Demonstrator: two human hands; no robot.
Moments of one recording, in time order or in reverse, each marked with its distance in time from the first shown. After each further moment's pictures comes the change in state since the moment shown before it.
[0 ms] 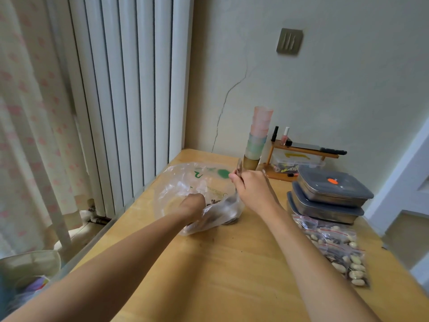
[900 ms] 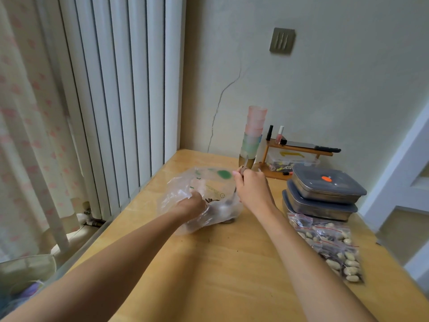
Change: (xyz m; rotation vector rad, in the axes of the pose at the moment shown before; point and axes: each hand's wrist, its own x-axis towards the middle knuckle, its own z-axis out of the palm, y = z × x) left_hand 0.006 -0.013 0.018 0.664 0.036 0.253; right_hand 0.000 0.007 0.007 0.050 0.094 0.206
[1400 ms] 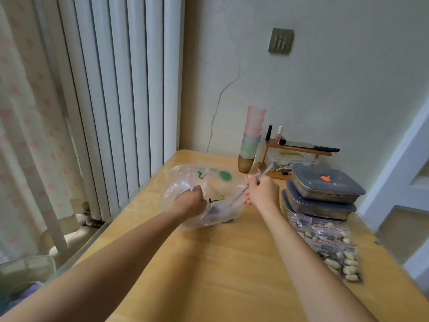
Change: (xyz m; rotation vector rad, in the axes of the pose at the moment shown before) left_hand 0.010 0.001 -0.023 -0.757 0.134 -0.287; right_hand 0.001 0.027 0.004 0.283 0.070 0.411
